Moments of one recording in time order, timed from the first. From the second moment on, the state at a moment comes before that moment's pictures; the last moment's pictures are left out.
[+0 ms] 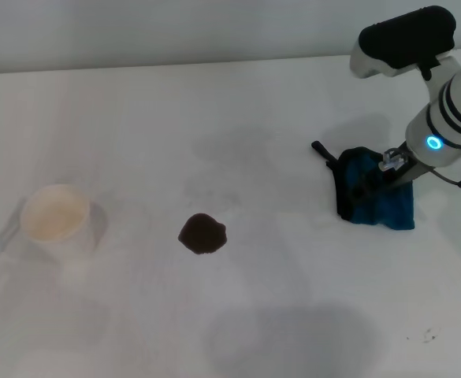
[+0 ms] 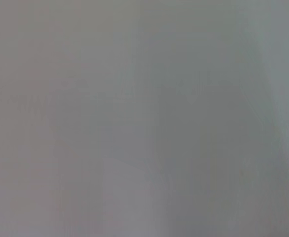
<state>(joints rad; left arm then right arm) -0.32 -2.05 2.83 -0.20 -1.03 1.58 -0.32 0.59 2.02 -1.57 -1.17 0.37 1.36 -0.01</state>
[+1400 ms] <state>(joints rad) -0.32 -2.05 2.83 -0.20 -1.04 1.58 -0.32 0.70 2.02 -1.63 -1.01 0.34 1.35 0.00</state>
